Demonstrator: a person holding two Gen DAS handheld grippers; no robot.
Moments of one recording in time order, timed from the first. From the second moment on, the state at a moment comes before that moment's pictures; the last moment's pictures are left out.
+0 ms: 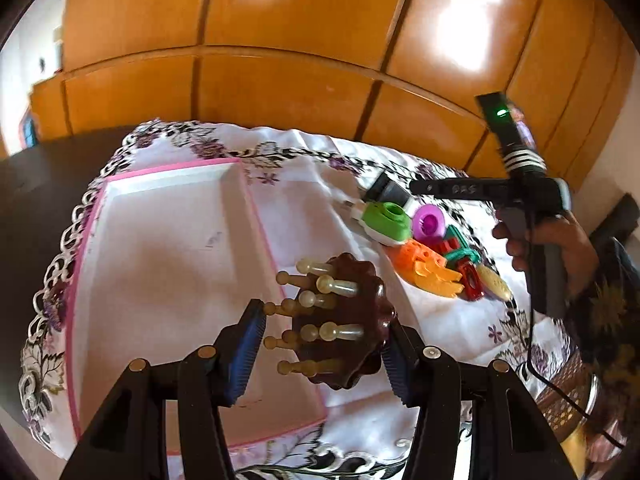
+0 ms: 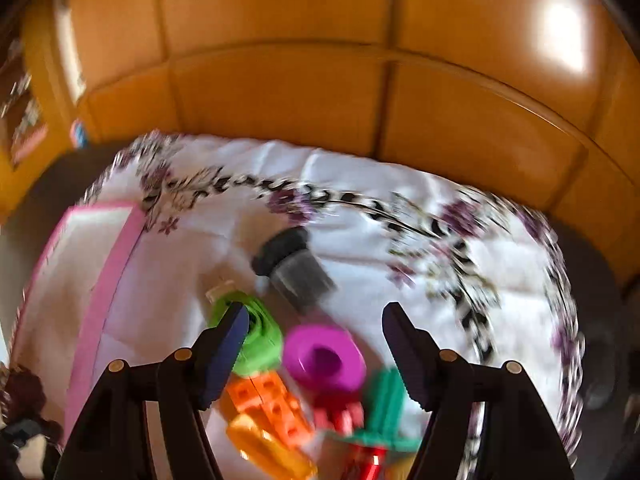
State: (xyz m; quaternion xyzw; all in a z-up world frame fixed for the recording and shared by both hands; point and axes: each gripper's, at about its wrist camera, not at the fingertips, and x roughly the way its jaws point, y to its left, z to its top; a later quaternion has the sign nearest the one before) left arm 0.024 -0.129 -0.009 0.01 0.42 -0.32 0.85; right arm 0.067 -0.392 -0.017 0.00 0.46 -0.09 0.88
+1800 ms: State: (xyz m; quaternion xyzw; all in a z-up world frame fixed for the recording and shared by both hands) left arm 0.087 -0.037 -0.019 0.00 0.40 -0.13 0.90; right arm 0.139 -0.374 -0.080 -0.07 0.54 -0.12 0.83
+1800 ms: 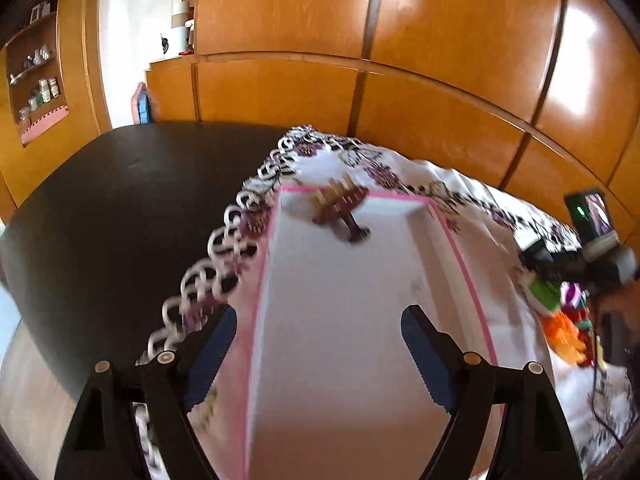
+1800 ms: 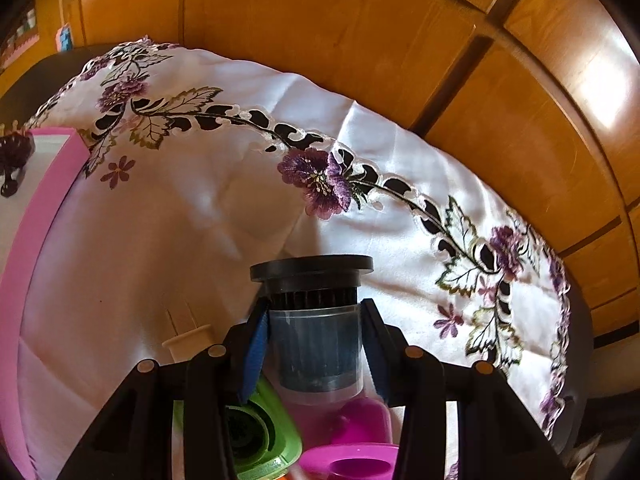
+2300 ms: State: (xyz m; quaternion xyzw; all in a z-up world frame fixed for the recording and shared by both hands) left arm 0.034 -0.039 0.004 0.00 0.39 -0.13 0.91; right arm 0.134 -0.382 -0.082 -0.02 0.53 -0.15 0.83
